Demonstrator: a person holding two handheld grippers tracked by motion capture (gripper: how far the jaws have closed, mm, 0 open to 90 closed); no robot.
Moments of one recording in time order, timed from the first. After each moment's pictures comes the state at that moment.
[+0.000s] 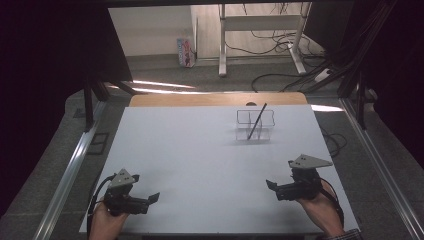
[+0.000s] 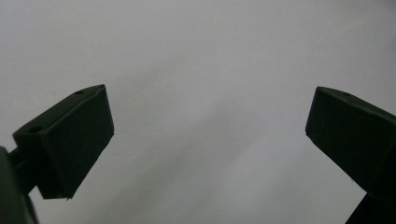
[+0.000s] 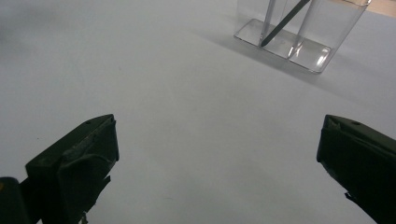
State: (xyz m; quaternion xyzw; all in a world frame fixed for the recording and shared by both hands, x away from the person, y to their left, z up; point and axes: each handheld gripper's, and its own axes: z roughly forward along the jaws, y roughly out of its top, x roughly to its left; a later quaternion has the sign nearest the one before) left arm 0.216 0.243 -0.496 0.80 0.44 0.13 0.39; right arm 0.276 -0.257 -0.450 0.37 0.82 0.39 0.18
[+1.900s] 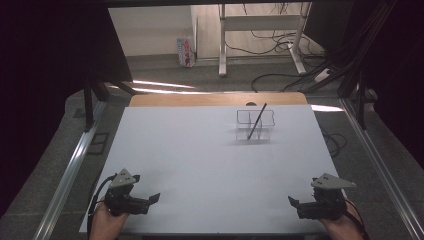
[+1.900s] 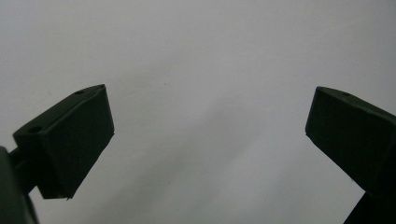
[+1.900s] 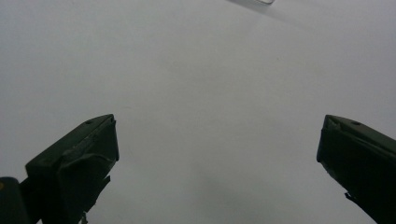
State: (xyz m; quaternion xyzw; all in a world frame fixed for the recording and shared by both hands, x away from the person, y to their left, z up) left arm 0.217 0.242 -0.497 0.80 0.44 0.12 0.39; right arm 0.237 -0.309 -0.468 0.40 0.83 0.33 0.21
